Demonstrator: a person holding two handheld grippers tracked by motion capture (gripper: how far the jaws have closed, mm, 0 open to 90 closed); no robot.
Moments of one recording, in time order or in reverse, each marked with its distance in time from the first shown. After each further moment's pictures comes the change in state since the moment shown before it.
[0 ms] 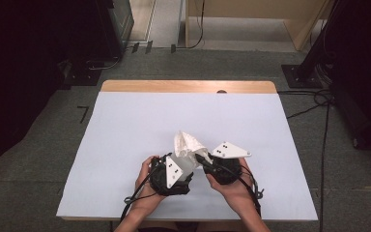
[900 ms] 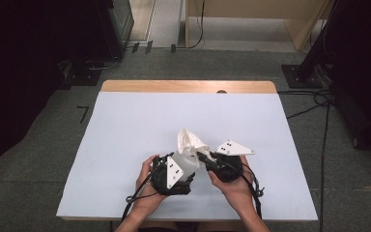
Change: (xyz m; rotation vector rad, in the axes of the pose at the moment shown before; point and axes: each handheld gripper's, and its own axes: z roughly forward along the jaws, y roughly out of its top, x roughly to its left) left arm -0.001 -0.002 0.003 -0.032 -0.020 0.010; right arm -0.015 -0.009 0.008 -0.027 0.029 0.069
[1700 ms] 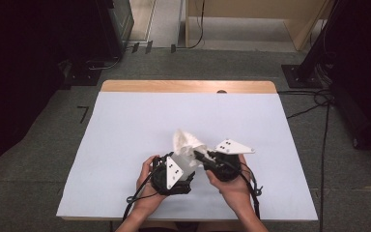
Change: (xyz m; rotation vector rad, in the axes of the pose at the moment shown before) left arm 0.003 -0.002 0.001 -0.021 0.038 -0.023; right arm 0.004 0.007 -0.001 -0.024 0.023 0.040
